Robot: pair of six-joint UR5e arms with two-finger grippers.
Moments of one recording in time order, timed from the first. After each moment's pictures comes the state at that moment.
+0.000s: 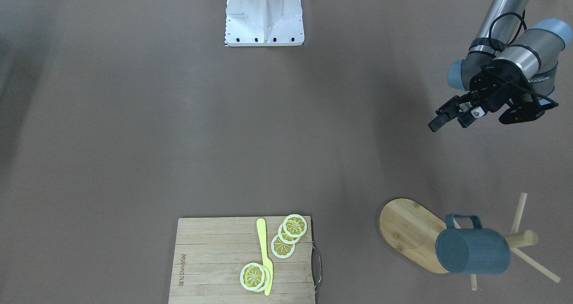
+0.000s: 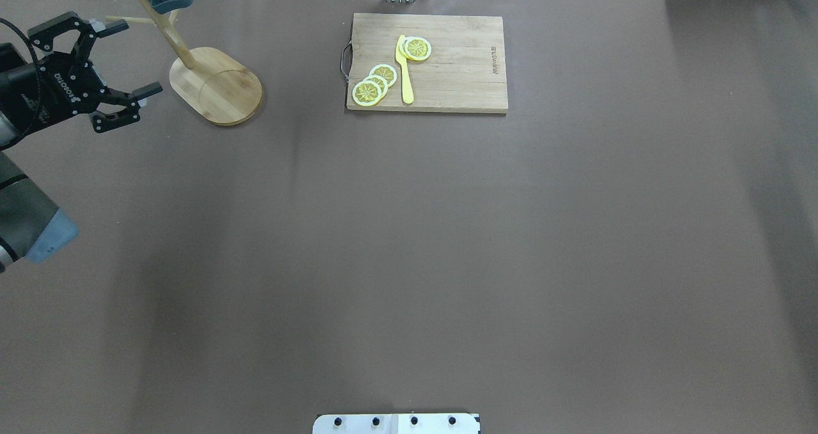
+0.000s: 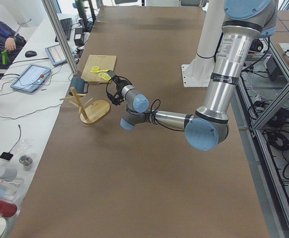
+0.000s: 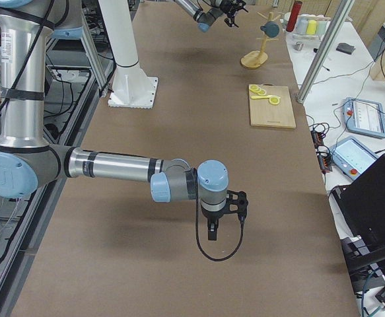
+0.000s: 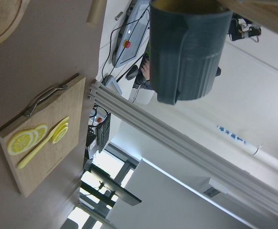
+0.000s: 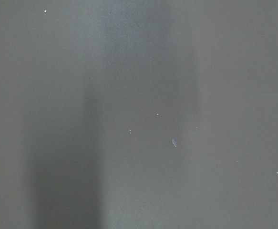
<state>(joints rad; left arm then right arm) -0.94 -1.80 -1.38 -3.59 -1.80 -2.39 1.55 -1.67 1.61 -1.37 2.28 0.15</state>
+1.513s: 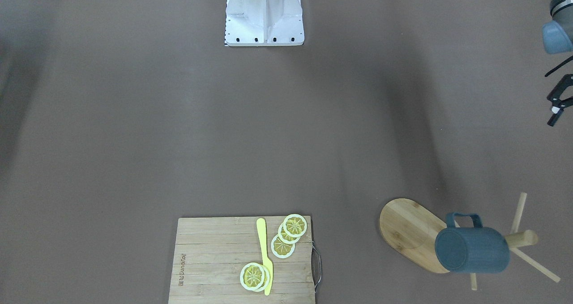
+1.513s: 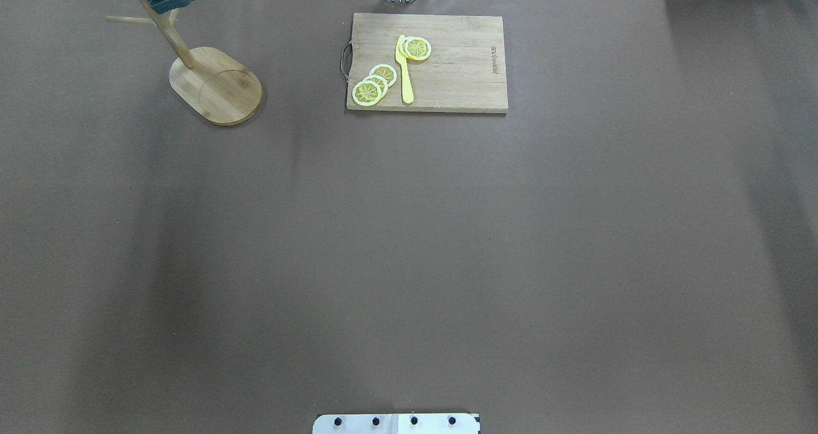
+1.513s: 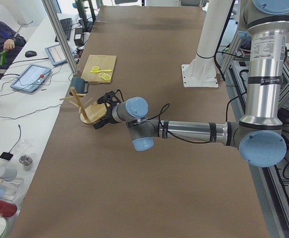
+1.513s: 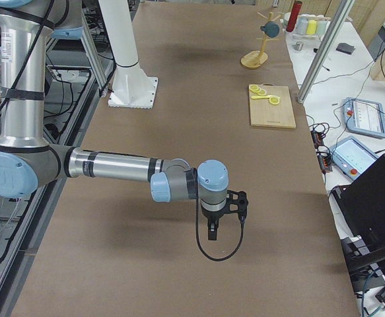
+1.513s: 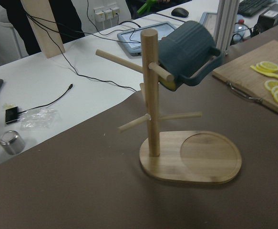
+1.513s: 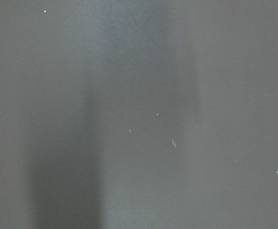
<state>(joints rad) -1.39 -1.56 -1.58 -2.71 -2.15 -0.12 1.55 -1.67 1.61 -1.37 2.28 0.16</state>
